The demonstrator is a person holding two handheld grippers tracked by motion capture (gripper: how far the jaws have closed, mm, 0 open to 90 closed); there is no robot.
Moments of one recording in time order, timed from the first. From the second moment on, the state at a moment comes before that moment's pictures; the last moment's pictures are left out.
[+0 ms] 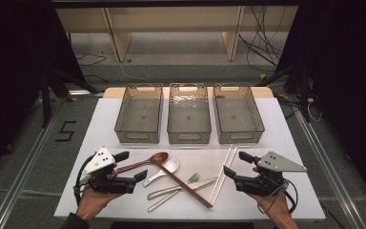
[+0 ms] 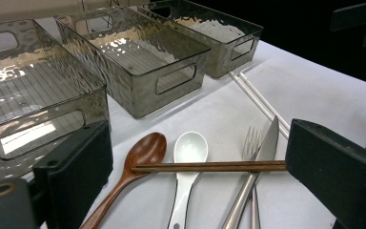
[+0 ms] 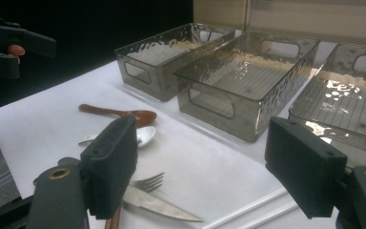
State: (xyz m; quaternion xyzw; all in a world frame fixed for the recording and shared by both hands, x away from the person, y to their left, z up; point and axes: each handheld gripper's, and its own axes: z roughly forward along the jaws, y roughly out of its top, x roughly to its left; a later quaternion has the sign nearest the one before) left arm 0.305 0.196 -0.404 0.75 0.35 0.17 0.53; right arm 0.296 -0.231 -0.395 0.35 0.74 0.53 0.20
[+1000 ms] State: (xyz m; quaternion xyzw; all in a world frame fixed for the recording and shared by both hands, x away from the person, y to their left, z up) left arm 0.308 0.198 -0.404 0.75 0.35 0.17 0.53; right arm 0.345 -0.143 -0.411 0.30 0.88 0.37 0.05
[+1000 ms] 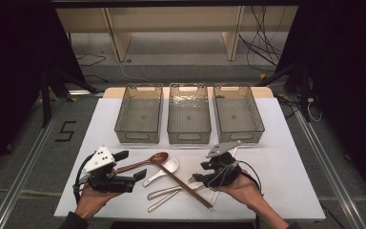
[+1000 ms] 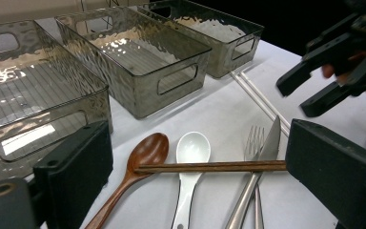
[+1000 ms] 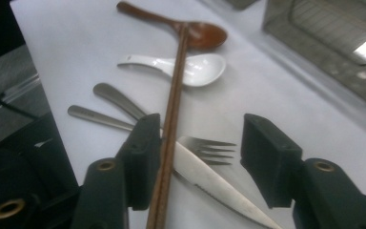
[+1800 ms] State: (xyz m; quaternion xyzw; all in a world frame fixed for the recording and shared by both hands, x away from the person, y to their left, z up) left arm 0.307 0.196 -0.404 0.76 0.34 0.17 0.53; right arm 0.357 -0.090 -0.452 0.27 0.94 0.23 0.02
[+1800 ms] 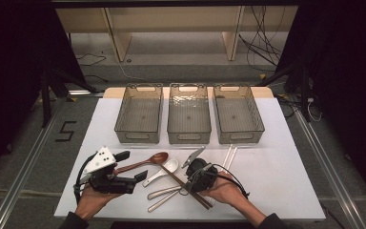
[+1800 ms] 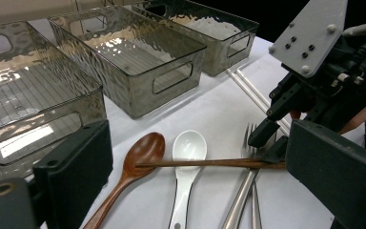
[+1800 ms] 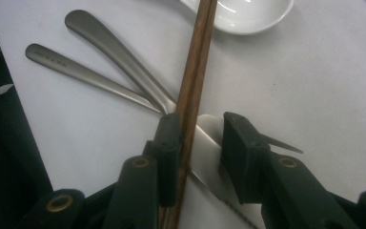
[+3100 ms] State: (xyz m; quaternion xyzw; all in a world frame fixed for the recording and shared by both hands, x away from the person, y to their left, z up) left arm 0.307 0.196 -0.404 0.76 0.34 0.16 0.52; right arm 0.379 -0.080 -0.459 0.28 0.93 0.23 0.02
